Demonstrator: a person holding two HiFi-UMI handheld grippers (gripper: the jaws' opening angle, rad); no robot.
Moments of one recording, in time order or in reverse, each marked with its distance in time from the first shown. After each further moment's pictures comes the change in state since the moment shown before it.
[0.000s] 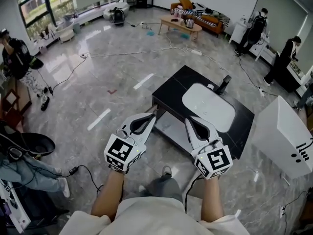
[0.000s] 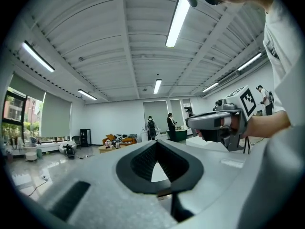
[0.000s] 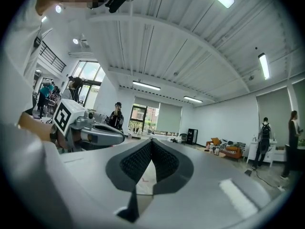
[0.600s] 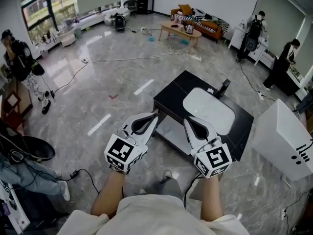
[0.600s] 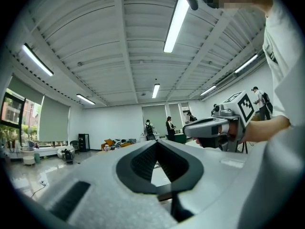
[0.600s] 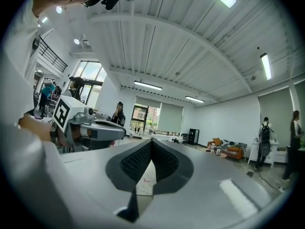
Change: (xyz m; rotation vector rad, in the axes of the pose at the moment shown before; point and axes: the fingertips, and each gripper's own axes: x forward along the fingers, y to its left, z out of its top) left arm -0.015 -0.003 0.026 0.019 -0.051 -0.016; right arm 0.003 0.015 0.011 -0.003 0.001 0.012
